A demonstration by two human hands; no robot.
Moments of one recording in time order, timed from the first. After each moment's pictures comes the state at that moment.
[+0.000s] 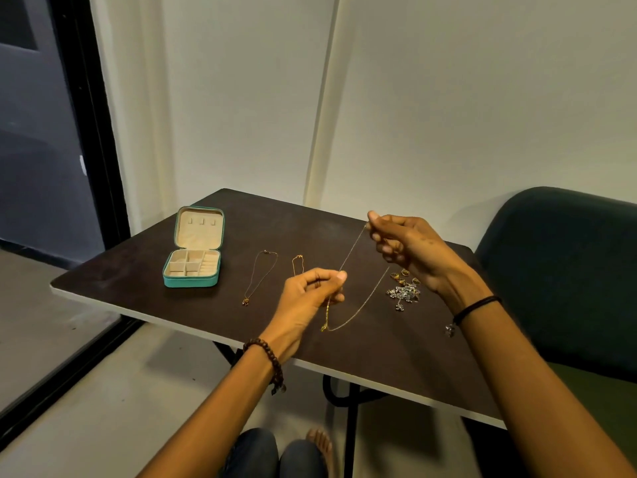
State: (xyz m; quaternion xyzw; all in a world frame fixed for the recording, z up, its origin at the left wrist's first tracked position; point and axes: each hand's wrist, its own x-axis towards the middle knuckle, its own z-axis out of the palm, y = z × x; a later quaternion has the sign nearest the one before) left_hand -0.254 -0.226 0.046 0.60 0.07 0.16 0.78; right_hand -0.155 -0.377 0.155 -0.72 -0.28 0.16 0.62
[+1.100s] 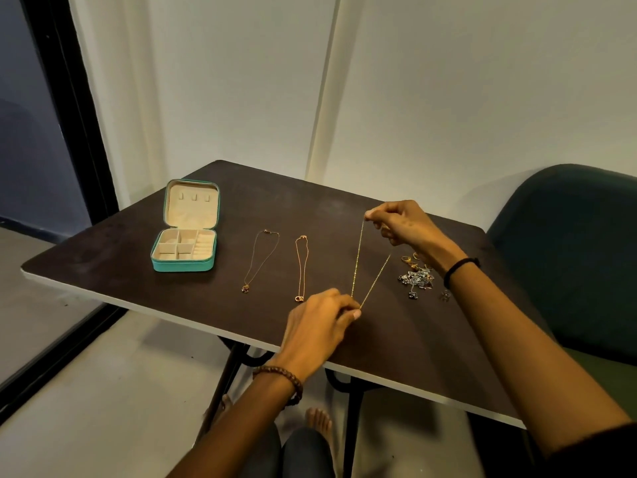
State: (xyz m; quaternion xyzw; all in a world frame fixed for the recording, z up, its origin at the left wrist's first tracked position) left_hand -0.245 -0.228 0.004 0.93 0.02 0.16 0.33; right_hand -0.062 -0.341 0.107 -0.83 -0.25 0.08 0.49
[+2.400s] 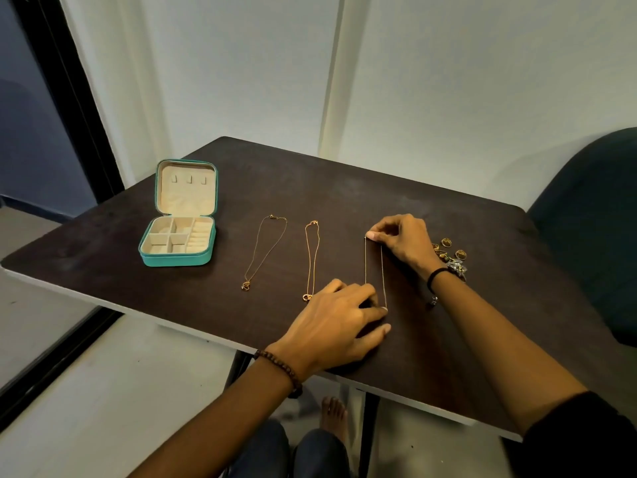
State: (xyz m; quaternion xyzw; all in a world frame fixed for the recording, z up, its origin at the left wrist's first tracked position) left_hand -0.205 -0.213 -0.022 0.96 -0.17 0.20 0.13; right_hand 0.015 -0.321 0.001 -0.90 -0.28 -0.03 0.34
